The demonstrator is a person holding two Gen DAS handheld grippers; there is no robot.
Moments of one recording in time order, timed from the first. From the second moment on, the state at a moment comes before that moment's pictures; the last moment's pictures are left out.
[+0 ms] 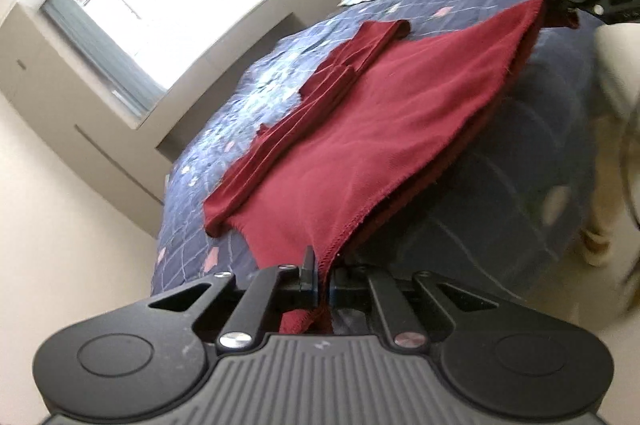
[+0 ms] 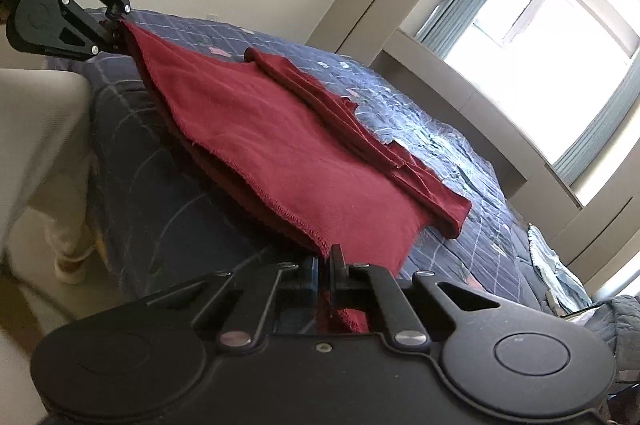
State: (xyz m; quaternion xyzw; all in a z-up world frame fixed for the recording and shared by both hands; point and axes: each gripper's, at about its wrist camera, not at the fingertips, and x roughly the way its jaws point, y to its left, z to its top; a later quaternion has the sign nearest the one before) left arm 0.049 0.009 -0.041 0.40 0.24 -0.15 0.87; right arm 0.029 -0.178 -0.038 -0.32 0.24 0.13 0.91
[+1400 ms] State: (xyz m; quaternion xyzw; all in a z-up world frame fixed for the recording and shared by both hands) left arm 0.396 0.016 0.011 0.21 0.37 -0.15 0.89; right arm 0.352 -0.231 0.032 -0.30 0.30 0.15 0.89
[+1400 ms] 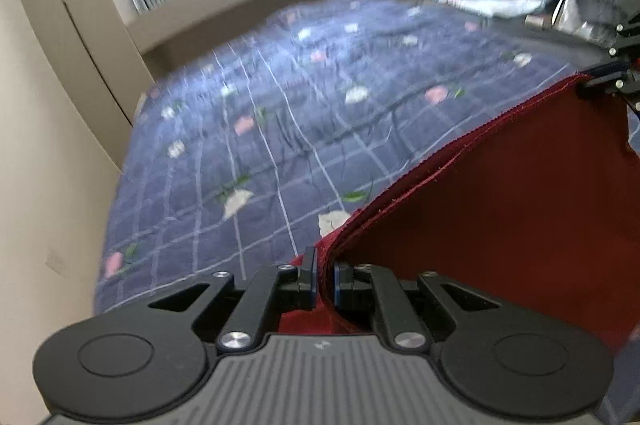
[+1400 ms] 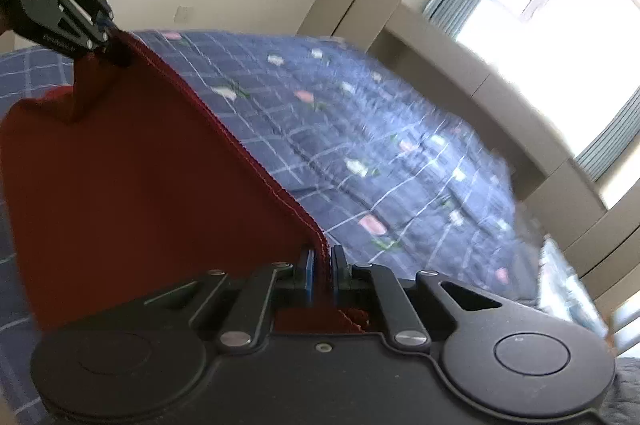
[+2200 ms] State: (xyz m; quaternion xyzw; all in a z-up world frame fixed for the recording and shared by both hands) left arm 0.520 0.083 -0.029 0.22 0.46 -0.33 0.80; right arm 0.463 -0.286 -0.071 -0.19 0.37 0.18 0.89
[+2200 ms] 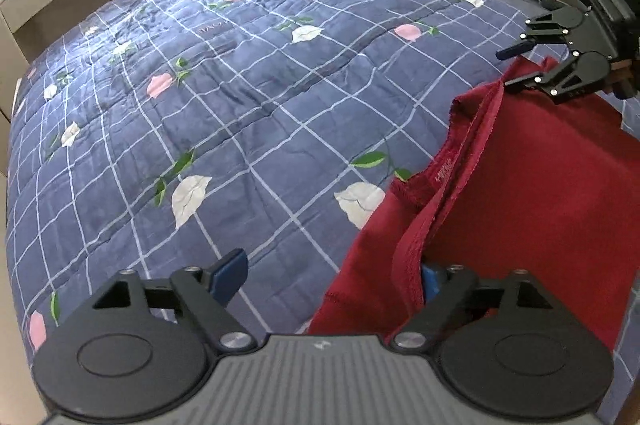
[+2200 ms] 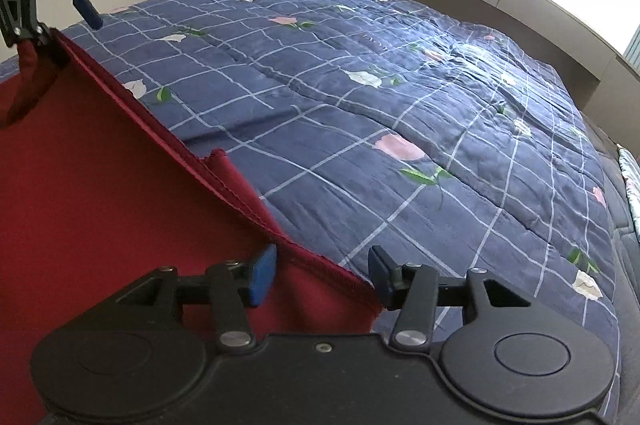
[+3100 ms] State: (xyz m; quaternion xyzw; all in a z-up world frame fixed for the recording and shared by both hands) left arm 0.476 0.131 -0.022 0.13 0.41 -0.15 0.89; right arm 0.460 -0.293 -0.066 -0.20 0.32 0.07 0.92
